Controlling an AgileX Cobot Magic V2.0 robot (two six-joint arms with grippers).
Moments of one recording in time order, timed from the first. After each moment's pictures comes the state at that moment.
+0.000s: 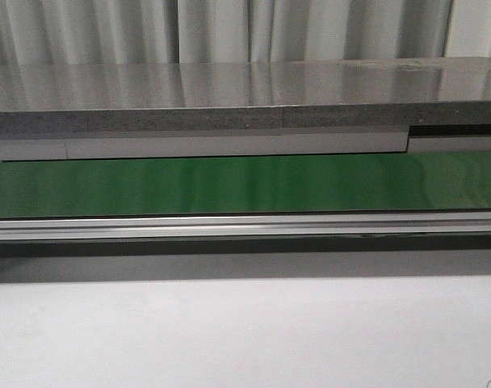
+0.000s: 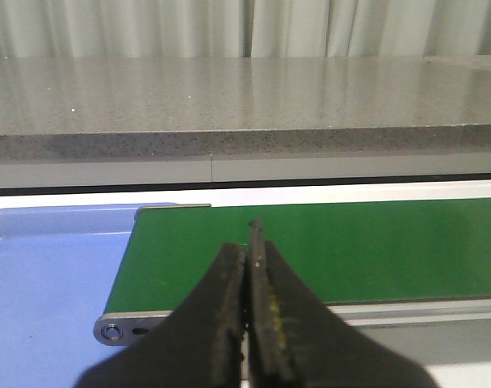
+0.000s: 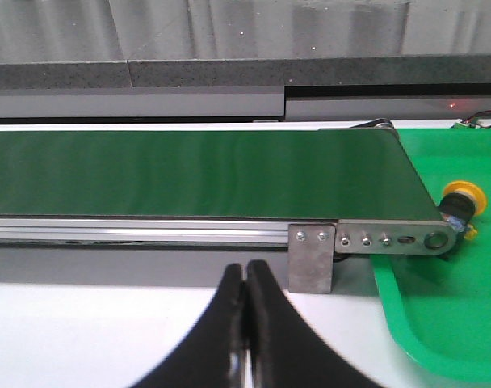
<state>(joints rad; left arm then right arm) -0.08 0.22 -0.07 0.22 0.00 -0.25 0.06 -0.01 0.03 0.01 0.20 0.02</state>
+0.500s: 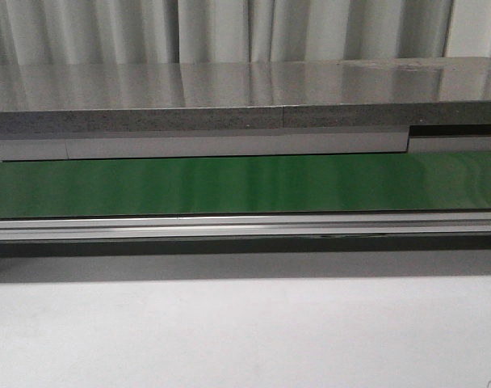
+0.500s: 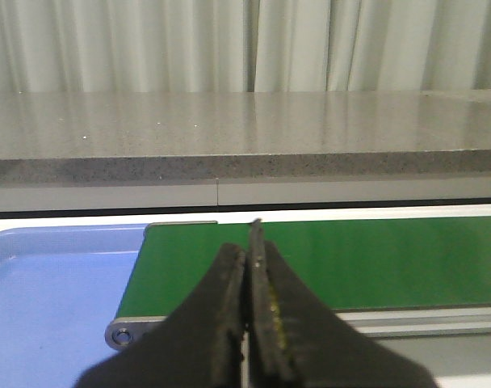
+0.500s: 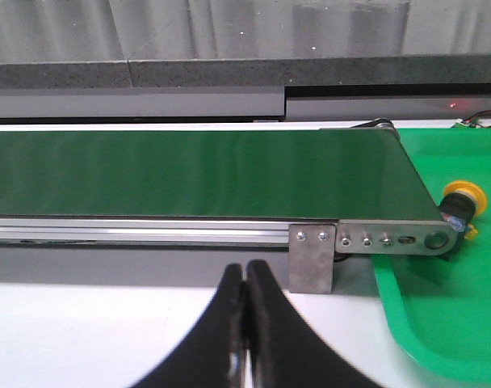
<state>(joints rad) -0.08 0.00 -0.01 0.23 0.08 -0.27 0.06 -0.01 0.03 0.01 0.20 0.02</state>
